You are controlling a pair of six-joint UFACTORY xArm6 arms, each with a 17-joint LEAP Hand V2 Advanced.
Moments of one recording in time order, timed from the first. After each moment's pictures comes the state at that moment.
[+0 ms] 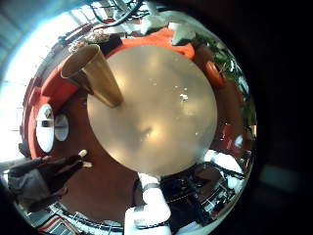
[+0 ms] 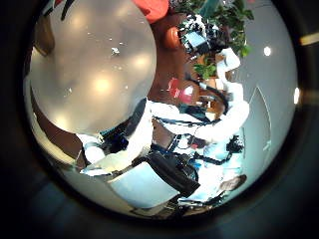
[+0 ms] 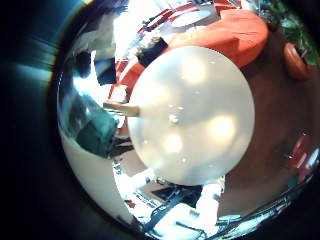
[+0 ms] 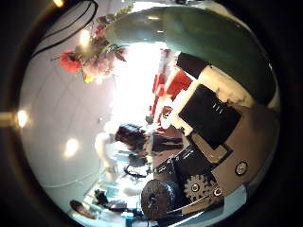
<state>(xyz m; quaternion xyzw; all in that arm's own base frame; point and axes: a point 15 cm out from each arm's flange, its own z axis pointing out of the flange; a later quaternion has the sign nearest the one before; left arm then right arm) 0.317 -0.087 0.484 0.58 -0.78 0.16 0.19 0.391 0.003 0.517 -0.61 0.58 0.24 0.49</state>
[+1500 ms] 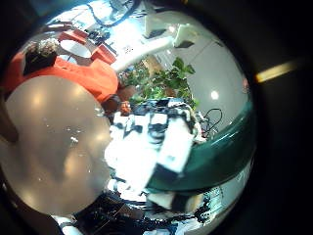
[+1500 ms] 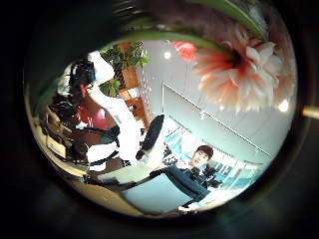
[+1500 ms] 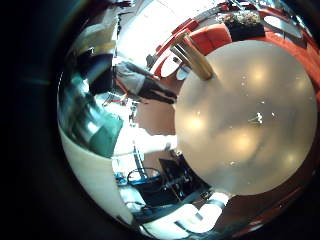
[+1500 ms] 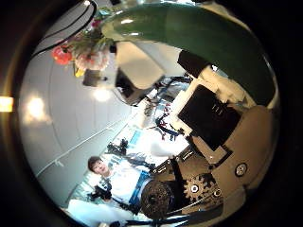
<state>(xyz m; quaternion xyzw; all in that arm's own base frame) 0.320 -0.165 0.607 0.36 -0.63 0.50 0.47 0.319 0.206 0.496 -0.76 0.33 0.40 0.40</state>
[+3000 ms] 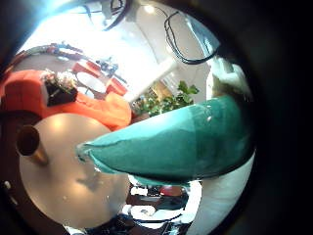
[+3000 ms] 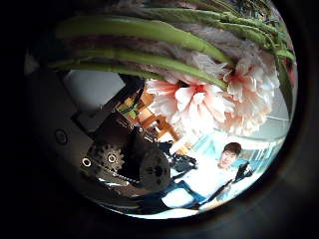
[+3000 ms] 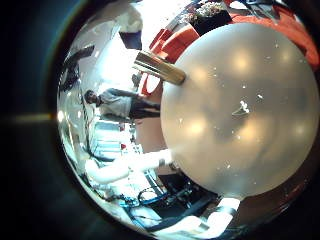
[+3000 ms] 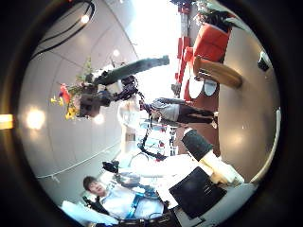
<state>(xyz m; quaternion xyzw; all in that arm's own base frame) 0.360 -0.050 0.694 0.45 -0.62 0.62 0.16 0.381 0.170 0.436 -0.66 0.46 0.39 0.46</state>
